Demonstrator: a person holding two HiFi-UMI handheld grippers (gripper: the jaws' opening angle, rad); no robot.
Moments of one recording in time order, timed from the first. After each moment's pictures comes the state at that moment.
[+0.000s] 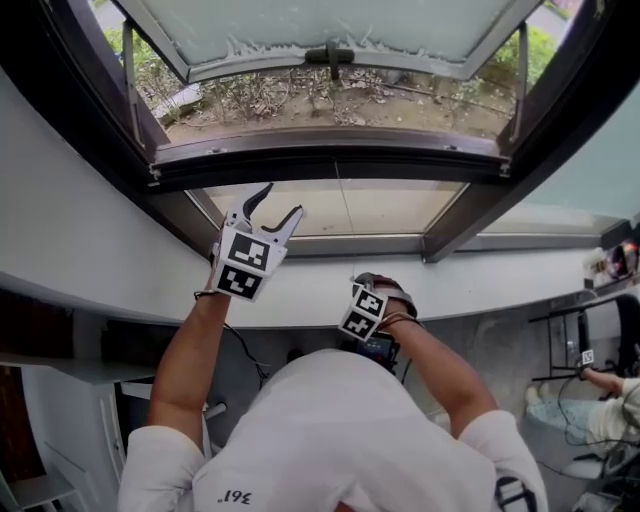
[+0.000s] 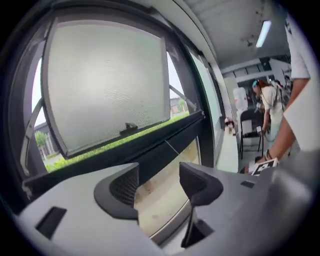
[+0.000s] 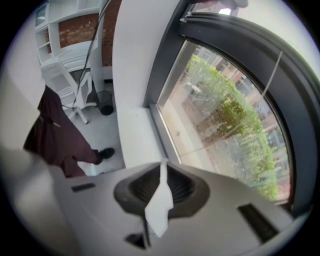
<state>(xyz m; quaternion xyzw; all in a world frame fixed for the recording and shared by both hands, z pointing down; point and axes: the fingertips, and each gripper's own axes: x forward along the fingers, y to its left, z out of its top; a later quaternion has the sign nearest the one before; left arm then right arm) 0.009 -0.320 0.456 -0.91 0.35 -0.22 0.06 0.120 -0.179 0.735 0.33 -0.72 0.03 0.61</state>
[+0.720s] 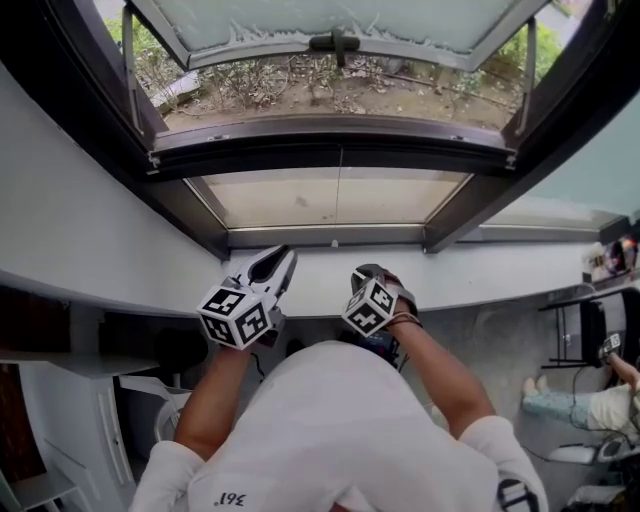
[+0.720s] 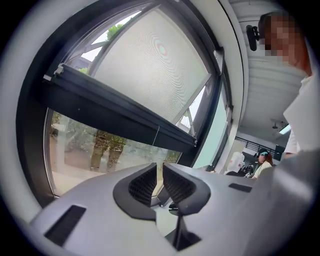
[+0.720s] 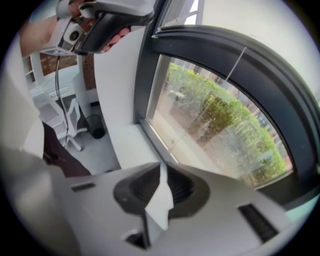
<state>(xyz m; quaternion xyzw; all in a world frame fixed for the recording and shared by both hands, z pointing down) -0.023 -0.229 0.515 -0.91 0.33 -0.02 -0.25 0.106 -0.180 0.702 0.41 -0.74 0.10 0.52</state>
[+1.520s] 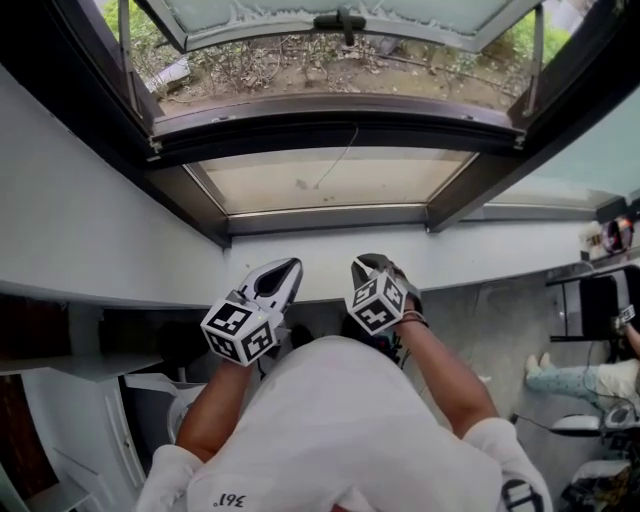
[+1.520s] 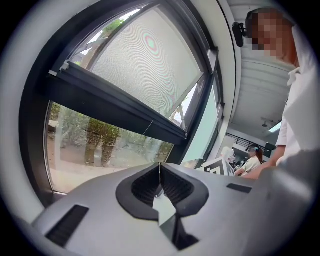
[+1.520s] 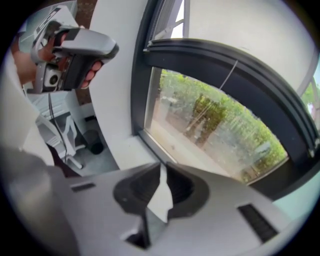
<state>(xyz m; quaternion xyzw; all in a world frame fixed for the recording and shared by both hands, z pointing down) -0.048 -0.186 0.530 -0.93 0.28 -0.04 -0.25 0.070 -0.169 0.670 0.46 -0.74 0.13 0.47</state>
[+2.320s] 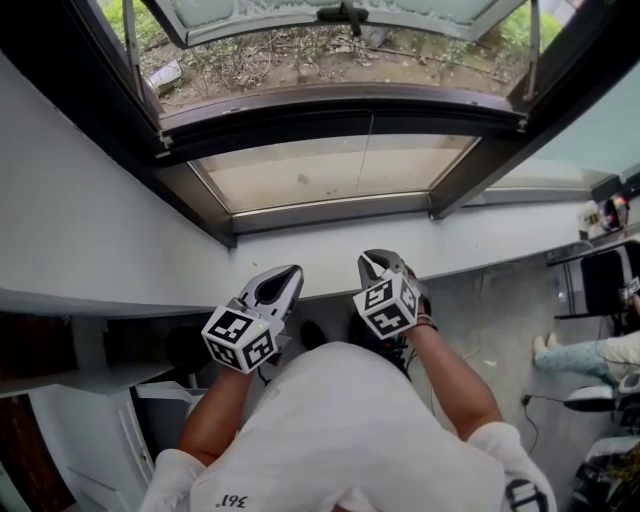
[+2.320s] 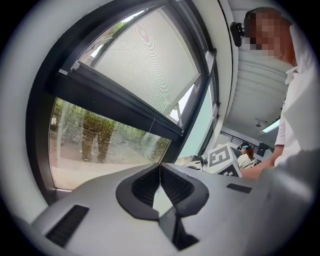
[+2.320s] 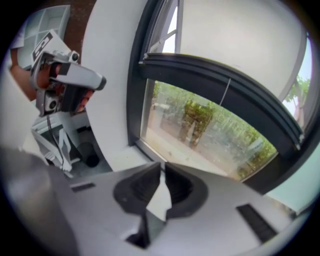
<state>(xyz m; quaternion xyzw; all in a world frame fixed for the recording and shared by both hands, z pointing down) -0.096 -0.169 0.541 -0.93 0.25 -0.05 -0.26 0.034 -0.160 0.634 0.52 -0.73 0.13 0.42</state>
